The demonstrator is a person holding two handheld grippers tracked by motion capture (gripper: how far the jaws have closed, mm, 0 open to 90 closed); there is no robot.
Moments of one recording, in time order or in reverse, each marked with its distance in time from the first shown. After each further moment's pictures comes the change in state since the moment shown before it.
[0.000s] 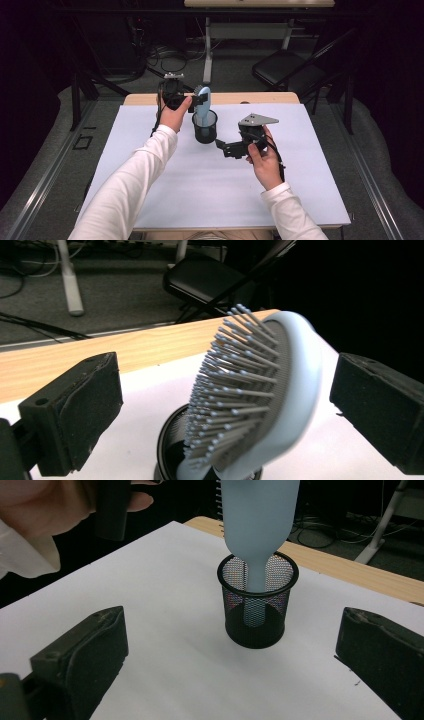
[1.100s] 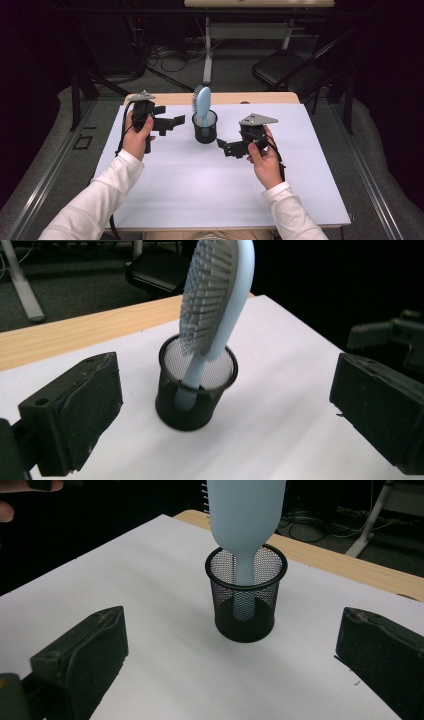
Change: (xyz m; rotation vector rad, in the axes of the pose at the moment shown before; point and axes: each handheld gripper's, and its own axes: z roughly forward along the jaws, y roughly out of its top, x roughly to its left) left arm 0.031 -0.057 -0.085 -0.008 -0.147 0.120; right arm -0.004 -0.003 0.003 0.025 -0.035 0.003
